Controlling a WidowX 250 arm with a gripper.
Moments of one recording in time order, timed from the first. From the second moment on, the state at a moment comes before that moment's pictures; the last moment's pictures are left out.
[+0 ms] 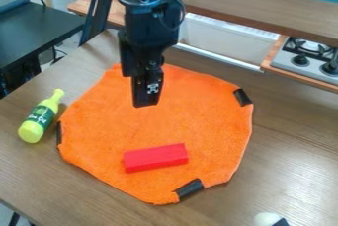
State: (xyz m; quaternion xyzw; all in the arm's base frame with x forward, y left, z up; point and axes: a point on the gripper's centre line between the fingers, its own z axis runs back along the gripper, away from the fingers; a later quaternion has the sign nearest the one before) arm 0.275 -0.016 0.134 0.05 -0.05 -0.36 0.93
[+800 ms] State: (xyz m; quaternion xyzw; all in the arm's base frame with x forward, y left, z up) arm 0.374 0.059 0.105 -0.05 -0.07 -0.45 0.89
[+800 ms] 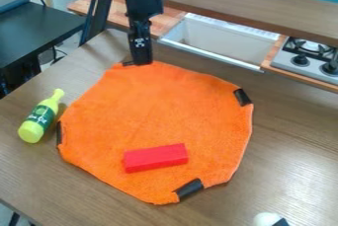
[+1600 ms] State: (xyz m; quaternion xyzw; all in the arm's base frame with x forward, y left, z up) arm 0.442 0.115 0.066 0.16 -0.15 -0.39 0.90
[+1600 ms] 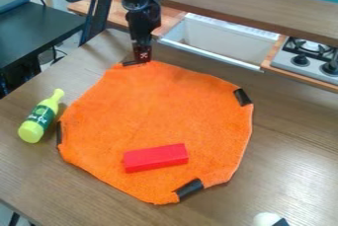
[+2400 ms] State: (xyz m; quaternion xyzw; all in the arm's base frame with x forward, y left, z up) arm 0.465 0.165 0.043 0.18 -0.12 -0.32 0.92
